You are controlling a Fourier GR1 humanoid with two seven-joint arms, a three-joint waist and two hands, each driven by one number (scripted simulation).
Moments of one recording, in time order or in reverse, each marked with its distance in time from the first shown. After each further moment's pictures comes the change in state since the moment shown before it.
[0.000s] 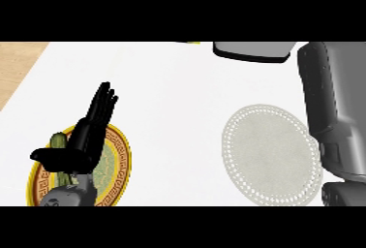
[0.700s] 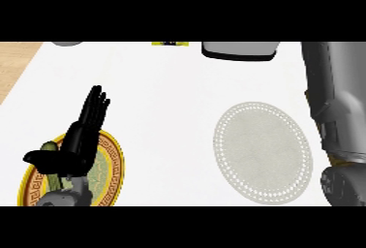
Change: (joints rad) left arm 0.030 0.005 0.030 0.000 0.002 0.017 -0.007; right arm -0.152 -0.004 -0.192 0.181 0.281 0.036 0.083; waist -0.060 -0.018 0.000
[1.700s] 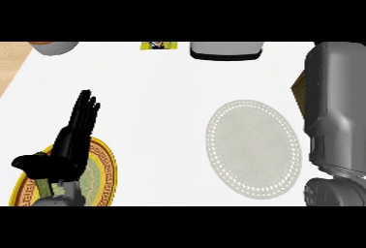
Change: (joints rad) left arm 0.039 0.009 0.033 -0.019 0.004 0.016 0.001; right arm 0.109 0.093 -0.194 -0.154 0.150 0.018 -0.046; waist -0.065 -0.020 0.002
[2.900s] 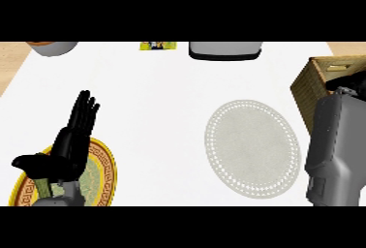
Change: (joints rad) left arm 0.001 -0.003 0.009 0.007 -0.003 -0.001 -0.003; right arm 0.314 0.094 -0.044 -0.286 -0.148 -0.062 -0.058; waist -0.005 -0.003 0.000
